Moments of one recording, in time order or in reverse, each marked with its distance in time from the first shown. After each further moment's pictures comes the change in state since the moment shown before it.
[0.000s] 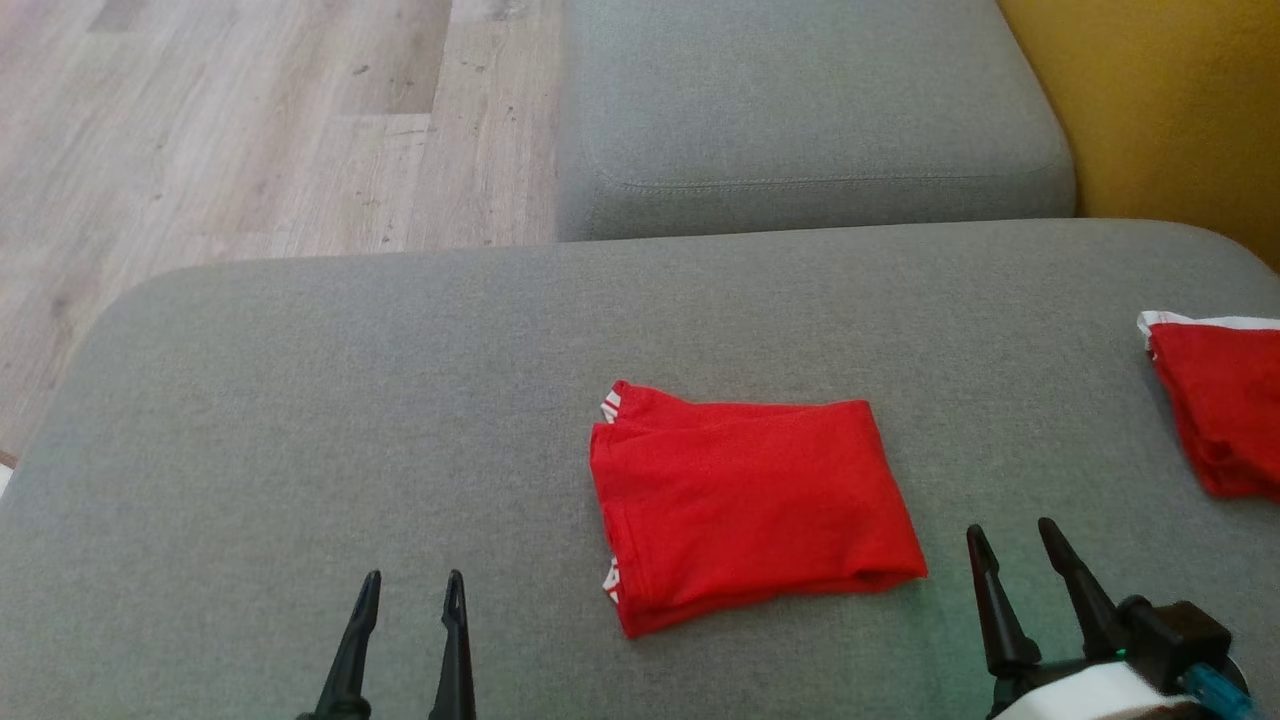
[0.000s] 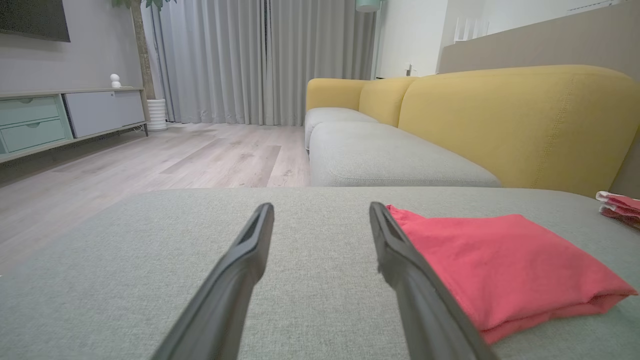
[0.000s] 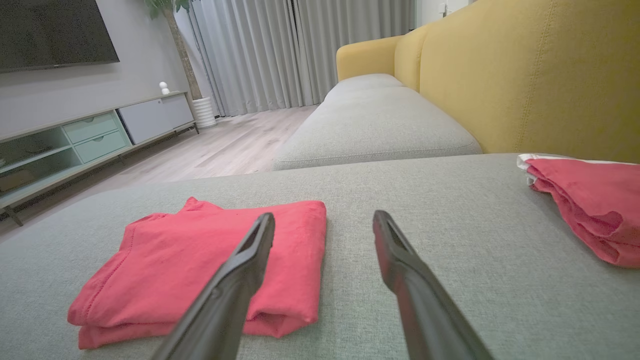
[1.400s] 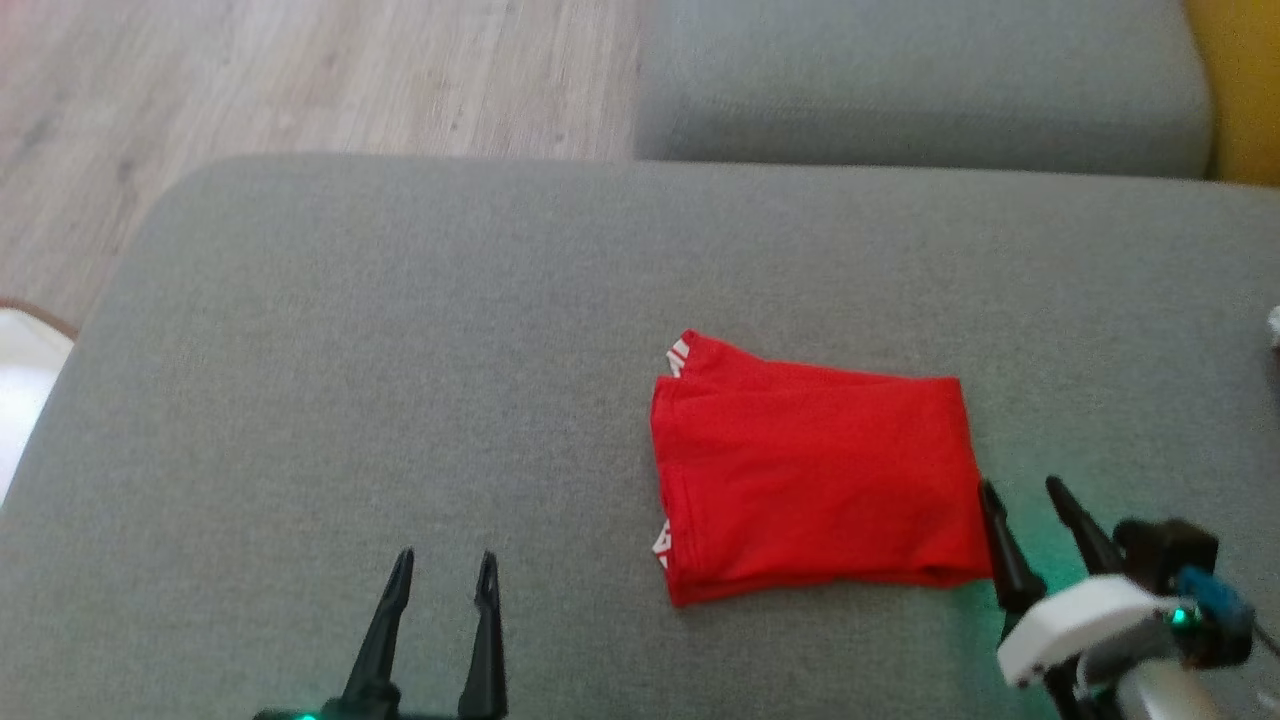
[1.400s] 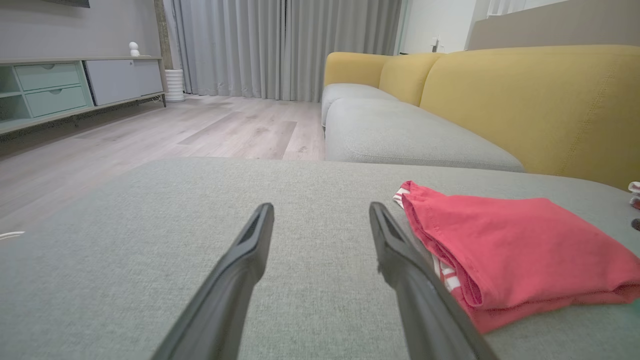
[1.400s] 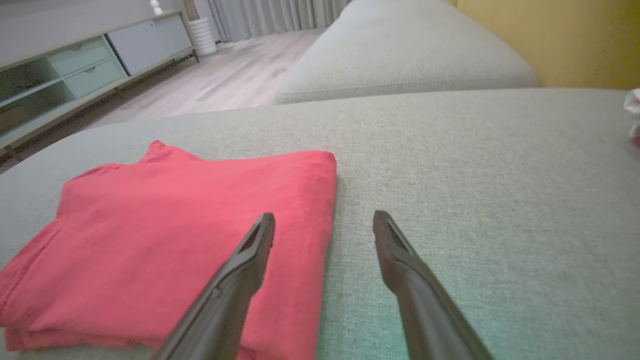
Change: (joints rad) left arm -0.012 -0.003 -0.054 -0.028 0.001 0.004 0.000; right arm -0.174 -0.024 -0.011 0.206 0.026 0.000 0.085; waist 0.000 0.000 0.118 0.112
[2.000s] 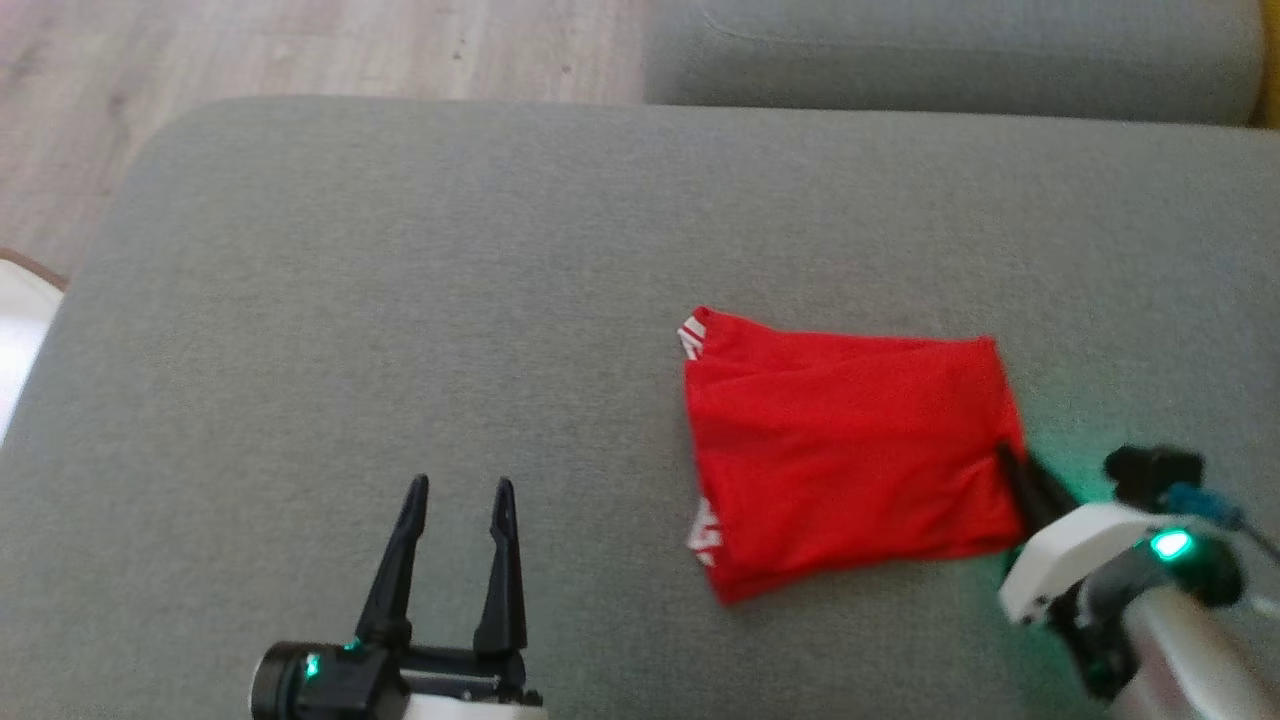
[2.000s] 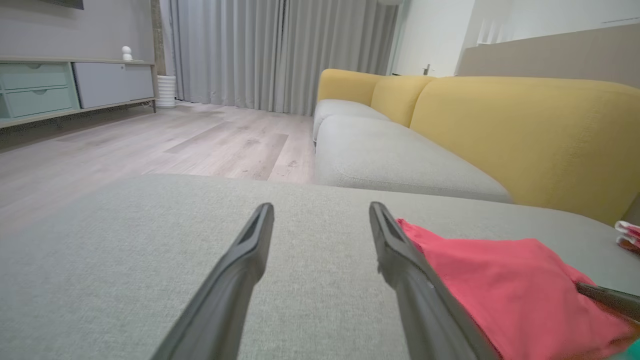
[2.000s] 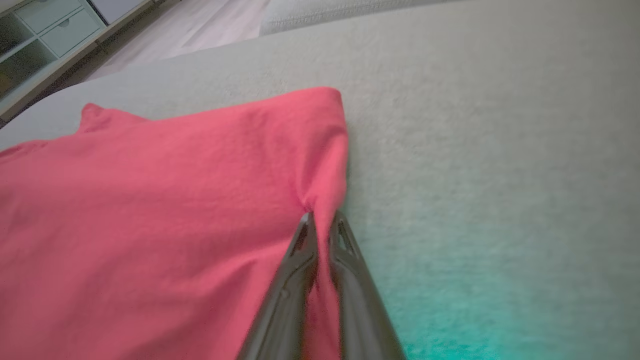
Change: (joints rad) left arm -0.097 -0.002 -0.053 -0.061 -0.057 0.025 0.000; right arm -0.181 -0.036 0.060 0.173 0.119 0.000 0.138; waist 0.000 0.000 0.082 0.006
